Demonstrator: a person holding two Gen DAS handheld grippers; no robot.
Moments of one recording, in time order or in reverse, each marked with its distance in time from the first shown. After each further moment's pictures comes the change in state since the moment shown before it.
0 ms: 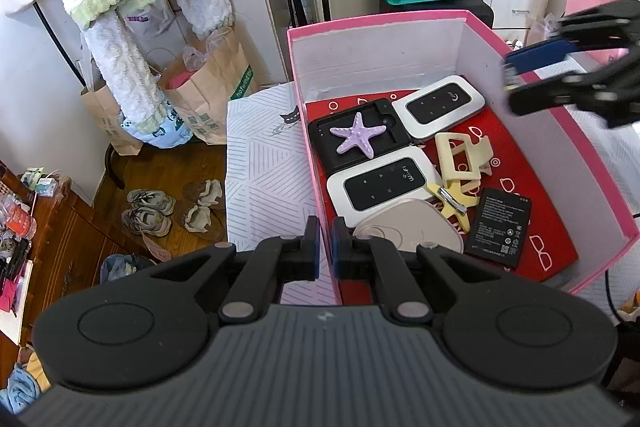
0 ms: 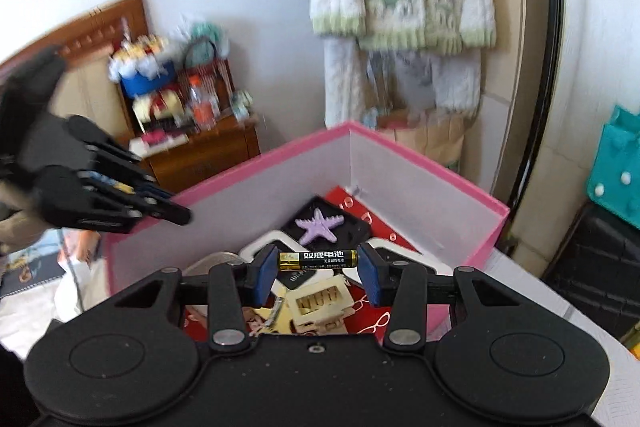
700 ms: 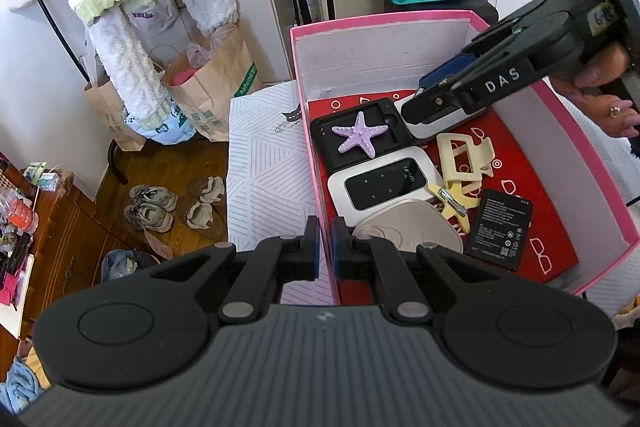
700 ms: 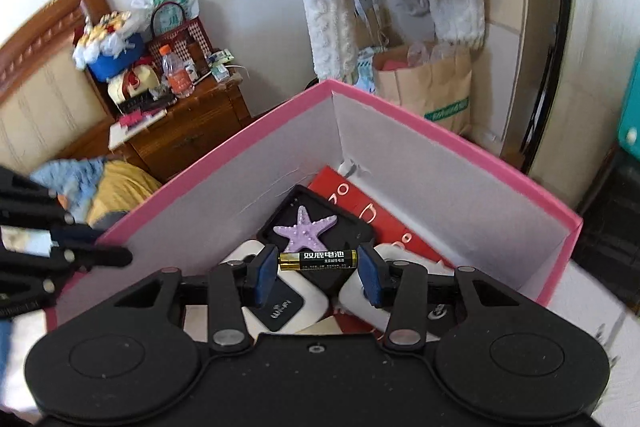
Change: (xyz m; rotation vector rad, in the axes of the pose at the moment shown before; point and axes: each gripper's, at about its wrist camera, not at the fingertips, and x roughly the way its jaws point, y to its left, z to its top) left arm -0.001 -0.001 0.001 -0.012 0.008 0.010; right arm 0.070 -0.024 0.028 0.141 0.134 0.077
